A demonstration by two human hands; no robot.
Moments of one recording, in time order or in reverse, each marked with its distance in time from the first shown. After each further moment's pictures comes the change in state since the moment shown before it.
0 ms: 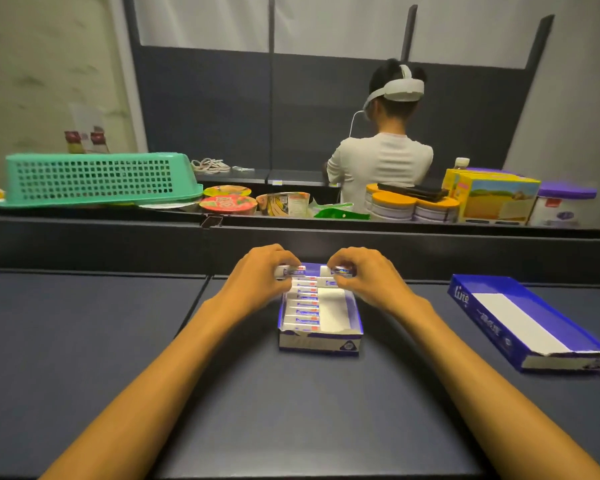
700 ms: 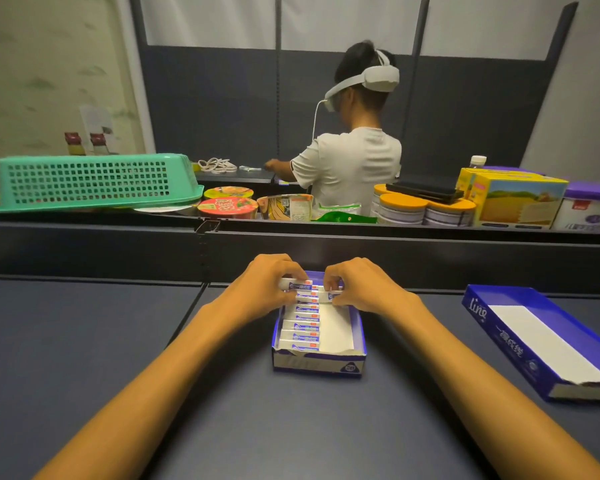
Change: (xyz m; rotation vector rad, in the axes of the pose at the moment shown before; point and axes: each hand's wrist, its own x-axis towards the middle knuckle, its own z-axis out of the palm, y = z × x) left_hand 0.021 -0.008 0.012 0.018 -0.149 0.024; right_hand 0.036 0.010 0.016 -0.236 -0.274 -0.062
